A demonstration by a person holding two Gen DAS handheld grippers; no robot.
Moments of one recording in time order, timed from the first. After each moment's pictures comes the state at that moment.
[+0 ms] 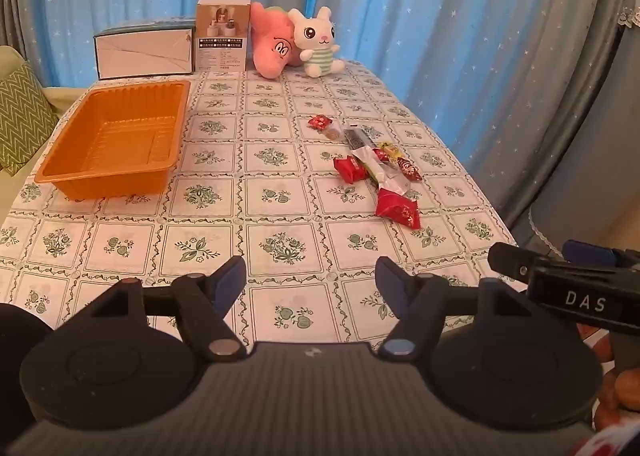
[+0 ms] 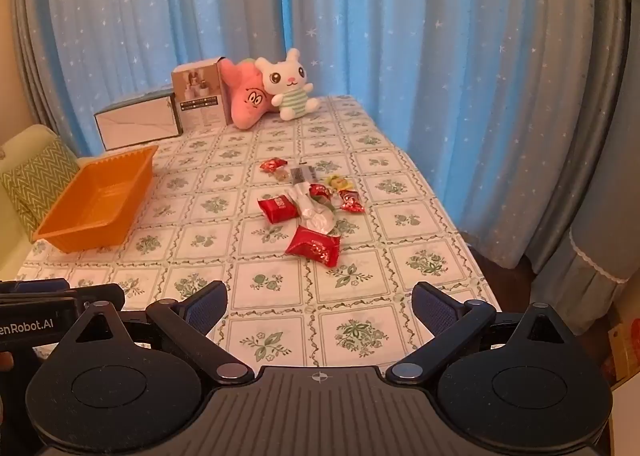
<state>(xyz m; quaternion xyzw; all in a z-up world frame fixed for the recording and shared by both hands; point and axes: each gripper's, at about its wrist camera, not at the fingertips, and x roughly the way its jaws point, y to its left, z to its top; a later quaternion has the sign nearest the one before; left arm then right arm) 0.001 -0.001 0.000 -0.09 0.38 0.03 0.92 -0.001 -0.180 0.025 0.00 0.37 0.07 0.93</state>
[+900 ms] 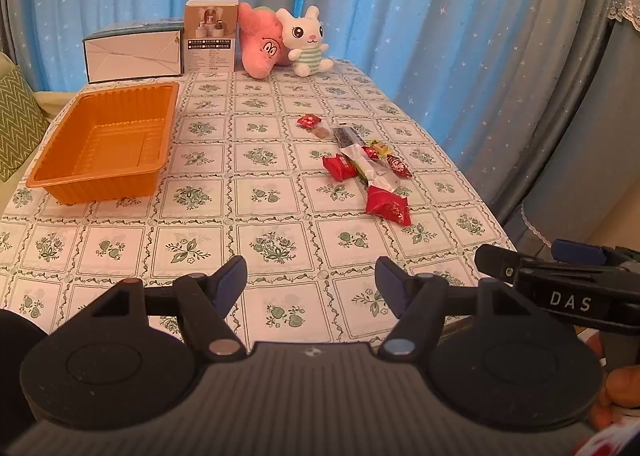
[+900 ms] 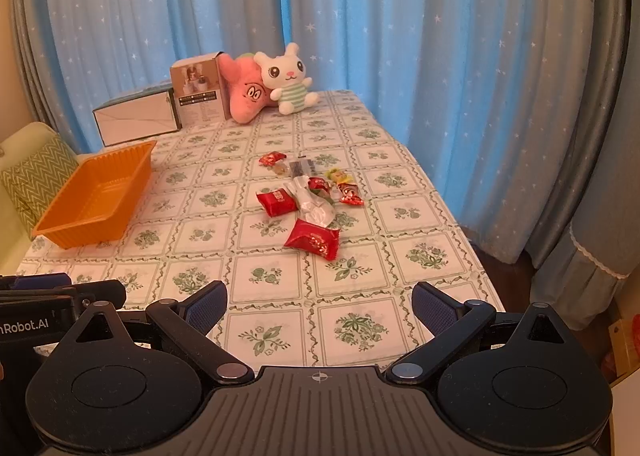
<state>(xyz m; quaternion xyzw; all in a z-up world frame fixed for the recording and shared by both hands) 0.000 -0.004 0.000 -0.09 0.37 0.01 0.93 0.000 -0.181 0.021 0.00 0.37 0.07 0.92</state>
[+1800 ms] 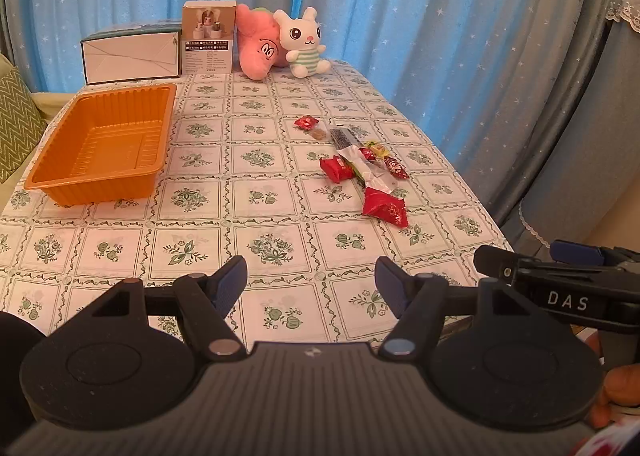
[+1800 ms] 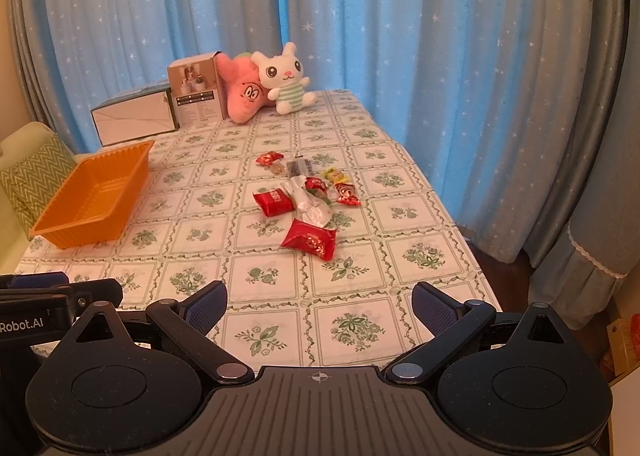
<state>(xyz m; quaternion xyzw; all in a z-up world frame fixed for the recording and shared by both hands) 0.001 -0.006 0.003 -0.09 0.37 0.01 0.93 0.001 -0.183 0.021 0.00 0.38 0.07 0.92</state>
